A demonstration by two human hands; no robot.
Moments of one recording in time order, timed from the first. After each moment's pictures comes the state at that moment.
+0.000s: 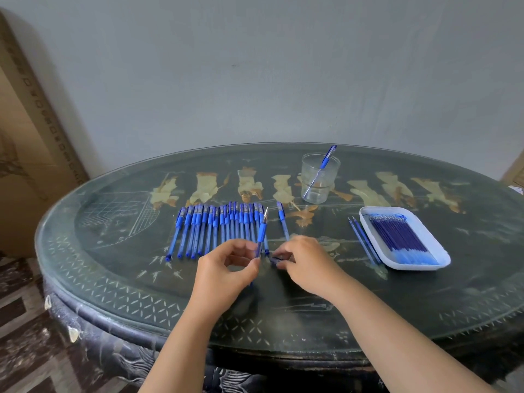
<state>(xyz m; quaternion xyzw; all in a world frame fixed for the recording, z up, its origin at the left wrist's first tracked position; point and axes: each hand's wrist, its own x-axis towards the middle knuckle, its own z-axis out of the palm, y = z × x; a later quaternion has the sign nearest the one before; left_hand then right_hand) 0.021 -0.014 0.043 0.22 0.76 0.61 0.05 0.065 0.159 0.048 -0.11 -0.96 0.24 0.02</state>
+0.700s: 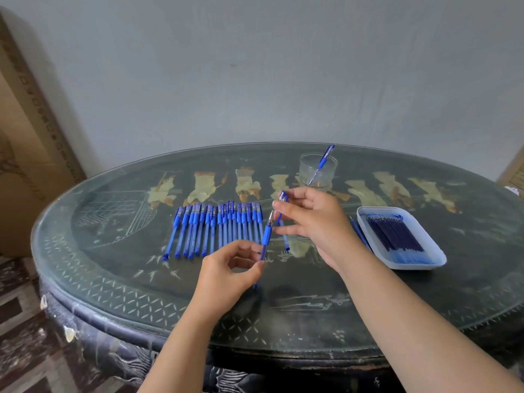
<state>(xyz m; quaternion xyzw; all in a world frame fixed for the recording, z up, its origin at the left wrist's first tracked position) 0.021 -0.009 0.040 0.24 0.74 0.62 0.09 0.066 0.158 0.115 -0.13 -0.67 0.71 0.18</state>
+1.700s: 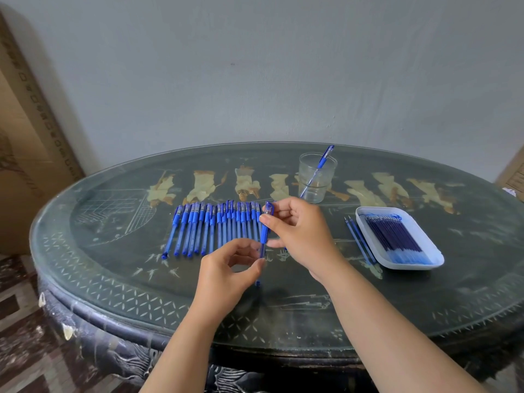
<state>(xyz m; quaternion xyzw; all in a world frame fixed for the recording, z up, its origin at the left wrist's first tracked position) 0.024 -0.008 0.036 0.27 0.74 0.61 0.01 0.065 0.137 0.099 -0.14 -0.77 0.59 0.19</state>
